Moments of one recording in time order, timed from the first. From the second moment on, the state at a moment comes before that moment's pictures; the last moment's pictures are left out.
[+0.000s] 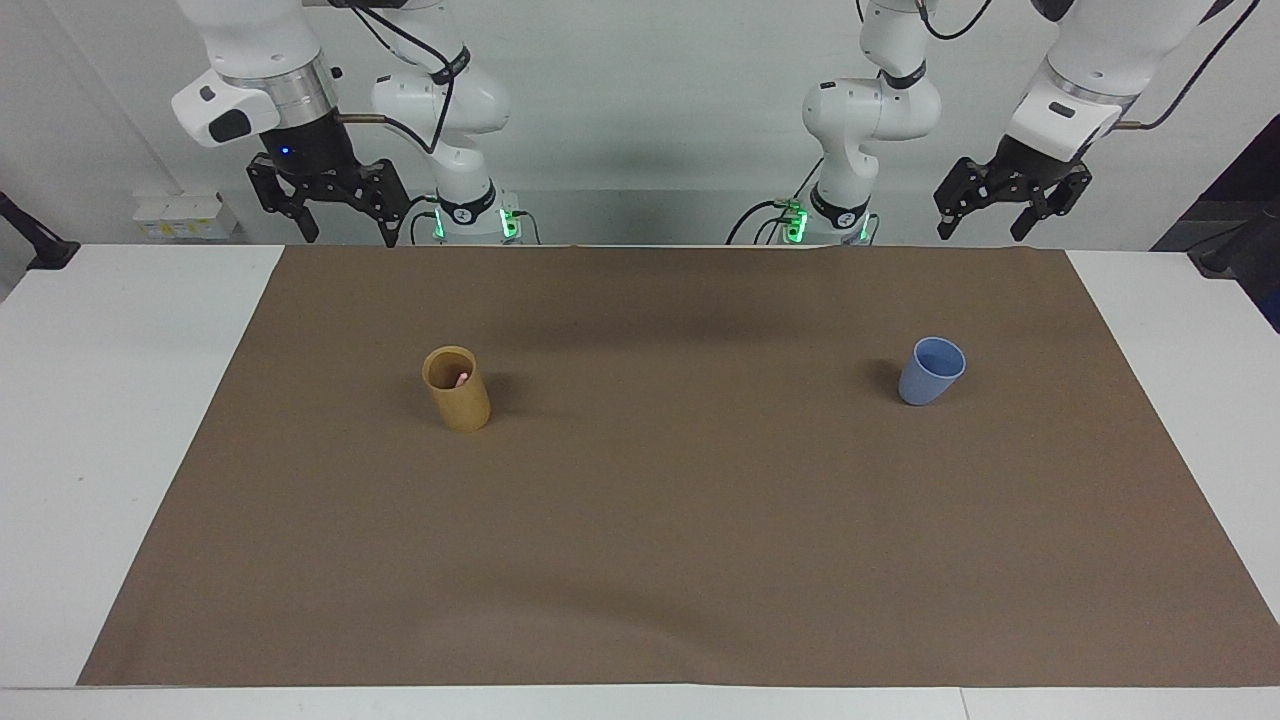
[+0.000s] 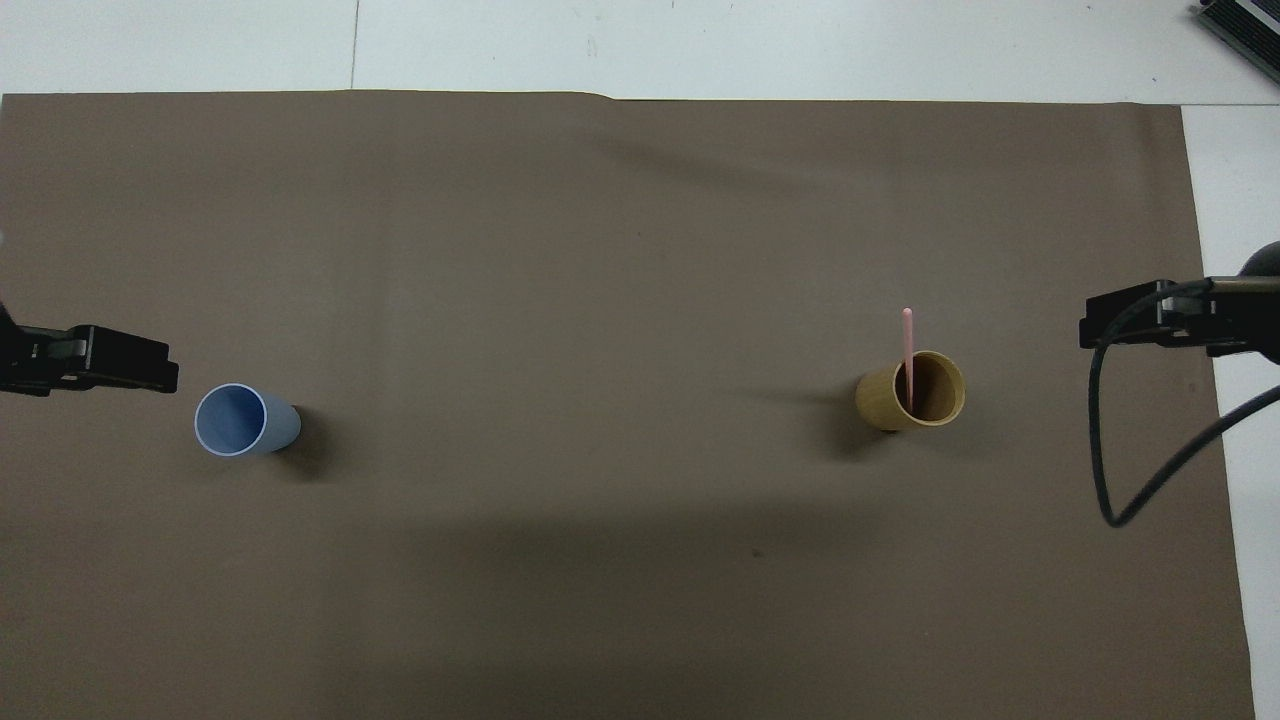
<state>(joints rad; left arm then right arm) -0.09 -0.10 -0.03 -1.59 -0.05 1.47 -0.08 -0.01 -0.03 0.07 -1.51 -0.01 1.50 0.15</state>
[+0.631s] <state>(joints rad) -0.08 -0.10 -0.02 -1.61 -0.04 1.47 -0.08 -0.01 -0.03 0.07 -1.51 -0.01 1.50 0.15</state>
